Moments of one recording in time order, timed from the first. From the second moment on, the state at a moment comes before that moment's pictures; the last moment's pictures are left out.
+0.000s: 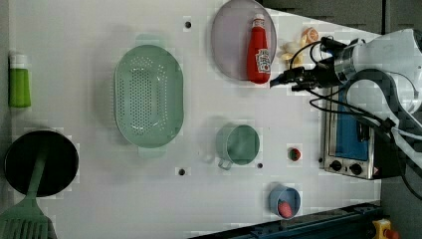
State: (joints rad) arm -0.08 0.45 0.15 -1.84 0.02 0.57 -0.64
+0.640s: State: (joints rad) arm -0.07 0.63 0.16 -1.74 -0.07 0.79 -0.66
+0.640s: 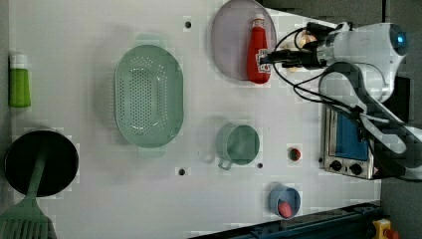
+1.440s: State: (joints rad) arm -0.07 0.79 0.15 -1.69 -0.08 0.90 -0.68
